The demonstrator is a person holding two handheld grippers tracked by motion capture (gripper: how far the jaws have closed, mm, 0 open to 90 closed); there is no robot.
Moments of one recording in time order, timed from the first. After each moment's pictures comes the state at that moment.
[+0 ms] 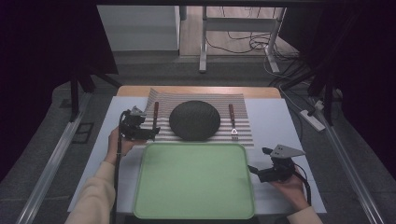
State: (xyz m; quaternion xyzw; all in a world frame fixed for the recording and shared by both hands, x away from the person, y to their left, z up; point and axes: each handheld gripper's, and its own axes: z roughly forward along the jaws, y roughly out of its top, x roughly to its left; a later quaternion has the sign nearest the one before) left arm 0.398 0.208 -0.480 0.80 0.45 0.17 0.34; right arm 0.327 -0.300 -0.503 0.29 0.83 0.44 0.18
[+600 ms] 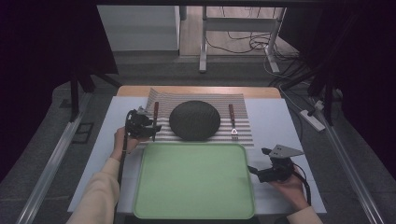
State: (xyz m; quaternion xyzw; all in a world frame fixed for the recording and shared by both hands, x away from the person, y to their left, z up) left arm 0.418 0.198 -0.500 0.82 0.44 0.16 0.33; right arm 0.328 -0.299 -0.505 0.29 0.84 0.43 0.18
